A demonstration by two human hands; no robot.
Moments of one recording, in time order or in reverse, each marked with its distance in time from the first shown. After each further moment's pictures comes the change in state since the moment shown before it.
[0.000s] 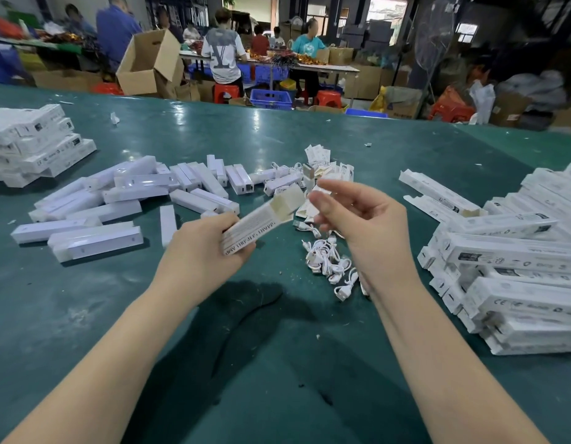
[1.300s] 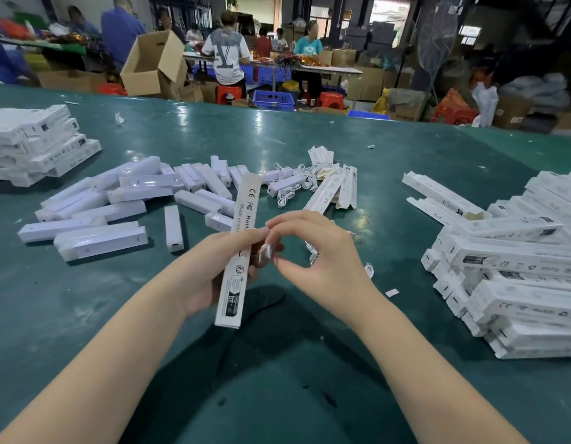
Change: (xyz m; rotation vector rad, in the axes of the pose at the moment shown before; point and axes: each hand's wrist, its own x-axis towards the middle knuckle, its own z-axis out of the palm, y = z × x) left_hand 0.001 0.009 -0.002 -1.196 -0.539 -0.541; right_hand -0.011 0.036 0.015 -0.692 -0.329 -0.467
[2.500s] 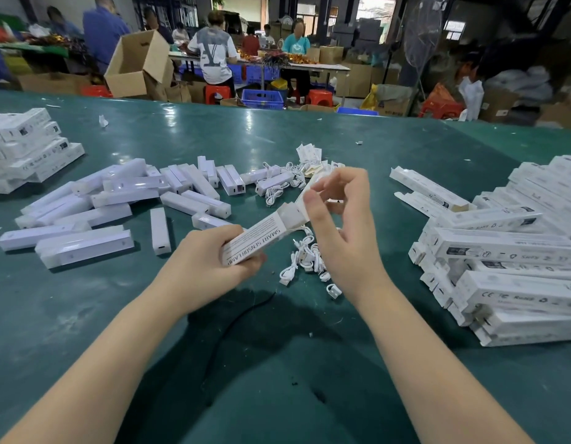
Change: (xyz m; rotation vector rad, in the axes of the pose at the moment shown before) left_hand 0.004 -0.013 -0.008 0.976 0.226 0.544; right_hand 0.009 -0.009 -0.025 0.228 0.256 0.243
